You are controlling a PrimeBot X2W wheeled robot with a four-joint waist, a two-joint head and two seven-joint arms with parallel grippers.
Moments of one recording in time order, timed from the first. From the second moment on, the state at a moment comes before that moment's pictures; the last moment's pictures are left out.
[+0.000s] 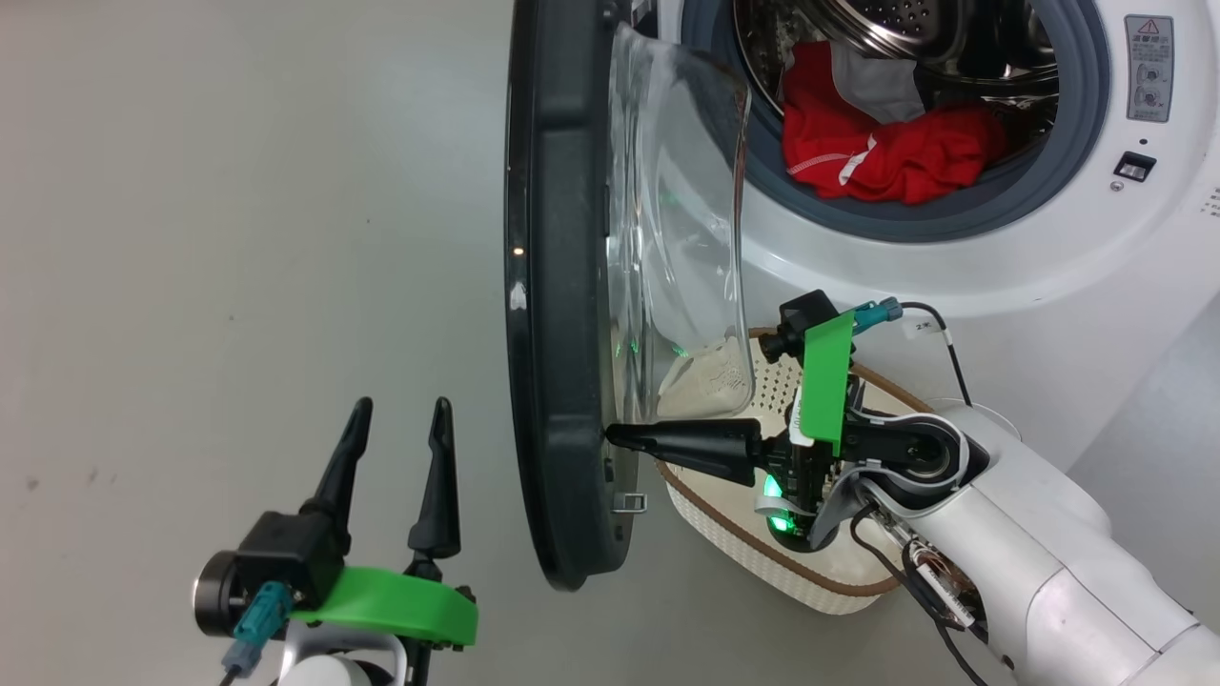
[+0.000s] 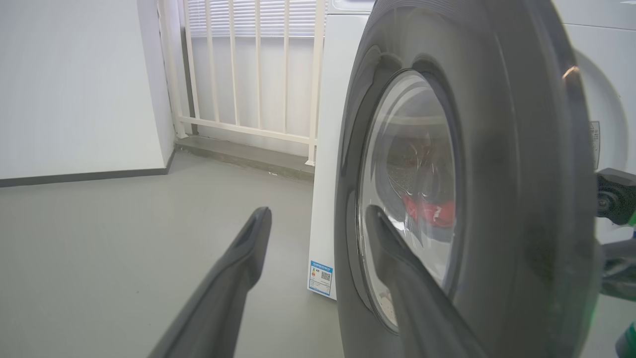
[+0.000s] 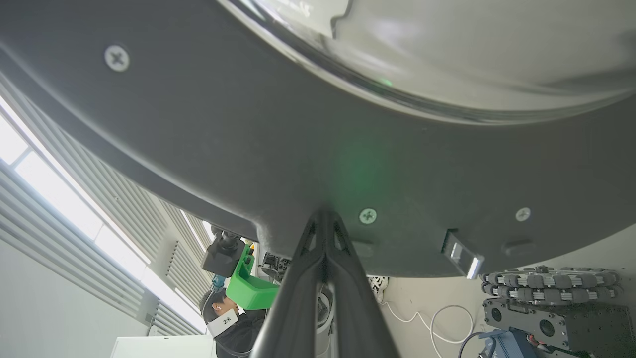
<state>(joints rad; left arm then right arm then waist) -0.24 0.05 -0.22 0.22 -0.30 0.11 -0.26 -0.75 -0.15 0.70 0.66 2.10 0.13 0.80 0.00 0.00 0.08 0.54</state>
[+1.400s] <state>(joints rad) -0.24 0.08 -0.26 0.26 -0.32 0.10 -0.25 -0.51 -0.30 0.58 0.57 0.66 0.13 -0.23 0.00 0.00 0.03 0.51</state>
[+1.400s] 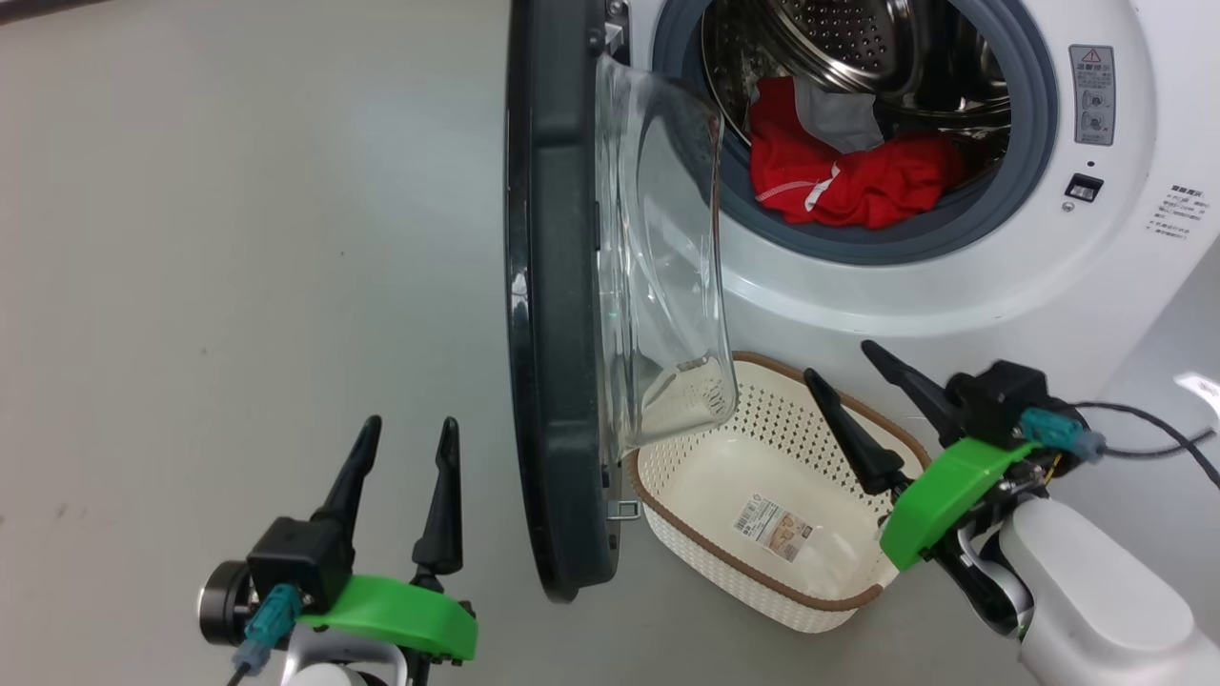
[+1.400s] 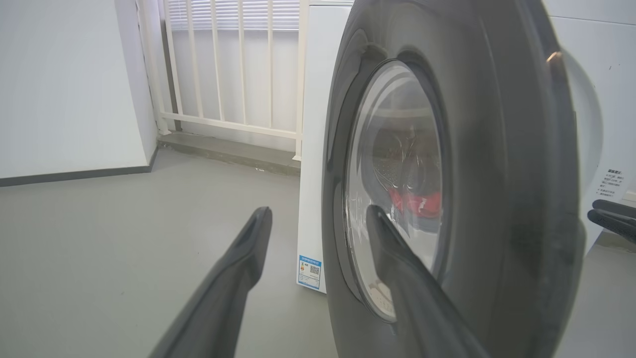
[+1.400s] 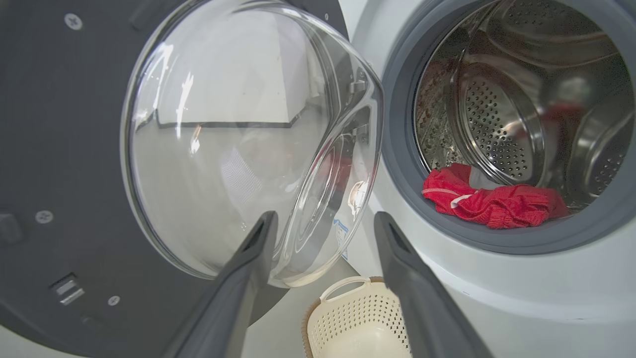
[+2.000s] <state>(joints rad) -0.24 0.07 -0.25 0.23 -0.31 0.10 -0.25 -0.16 -0.06 0.07 0.33 0.17 0.13 -0.26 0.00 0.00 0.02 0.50</state>
